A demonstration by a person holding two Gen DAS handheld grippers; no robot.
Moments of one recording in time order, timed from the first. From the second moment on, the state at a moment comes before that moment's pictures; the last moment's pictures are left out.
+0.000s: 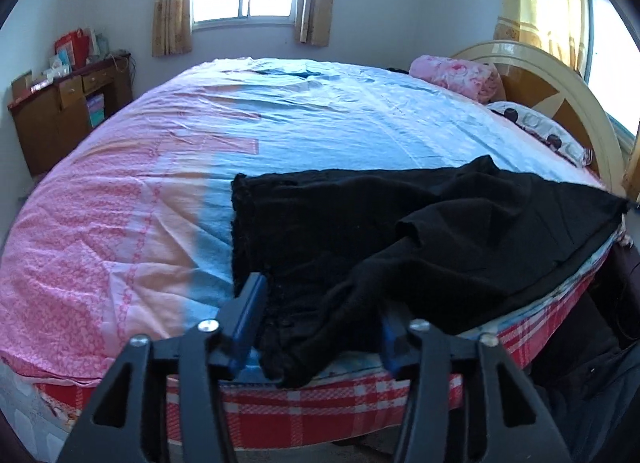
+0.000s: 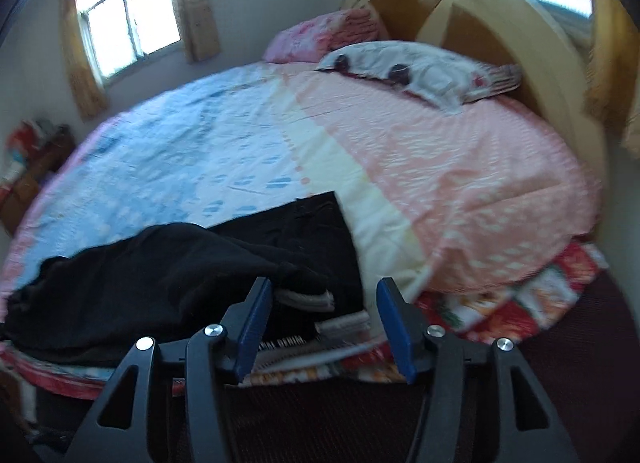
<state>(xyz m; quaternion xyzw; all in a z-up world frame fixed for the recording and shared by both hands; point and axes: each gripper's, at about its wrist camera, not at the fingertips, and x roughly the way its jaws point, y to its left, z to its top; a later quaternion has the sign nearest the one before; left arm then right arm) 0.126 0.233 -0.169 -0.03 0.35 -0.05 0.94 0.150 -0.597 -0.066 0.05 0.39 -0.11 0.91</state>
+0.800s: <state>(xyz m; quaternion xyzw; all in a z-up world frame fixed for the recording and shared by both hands) 0.129 0.219 -0.166 -0.05 0.32 -0.03 0.95 0.180 -0.232 -0.133 -0.11 0.40 0.25 0.88</state>
